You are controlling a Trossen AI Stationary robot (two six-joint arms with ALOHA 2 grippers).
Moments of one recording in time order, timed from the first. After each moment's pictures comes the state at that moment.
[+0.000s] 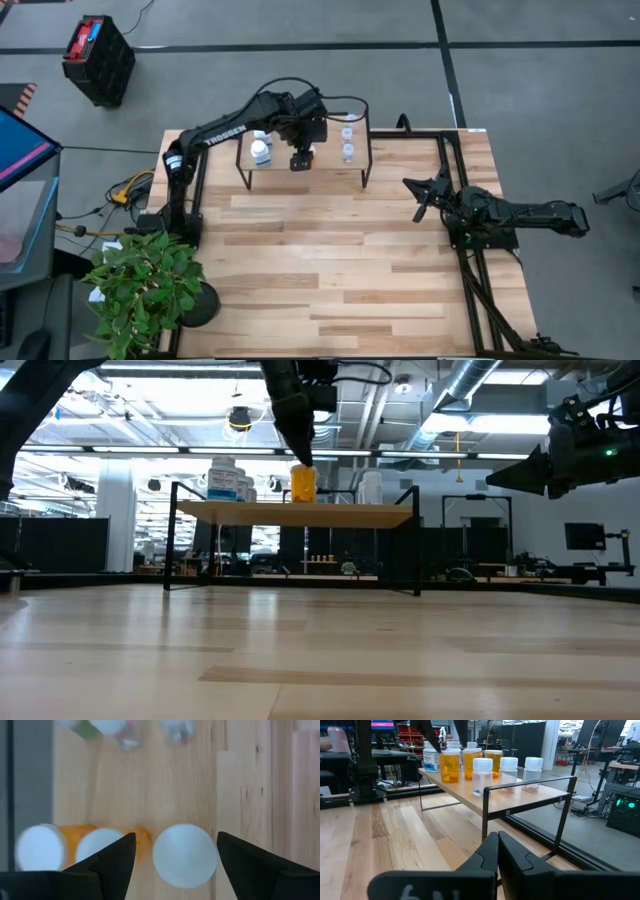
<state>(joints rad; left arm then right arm) 0.42 1.97 2.10 -1.27 -0.01 0.45 -0.08 0.12 0.01 0.07 0.50 0.00</state>
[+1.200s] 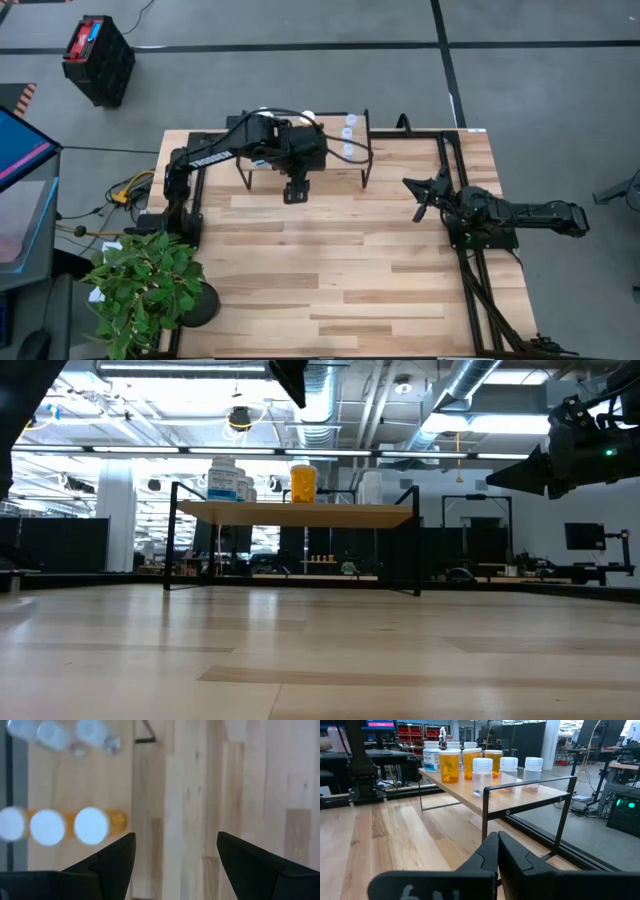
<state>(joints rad) 0.13 1.95 2.35 -1.58 -0.14 0.15 -0.08 0.12 0.01 0.07 0.50 0.00</state>
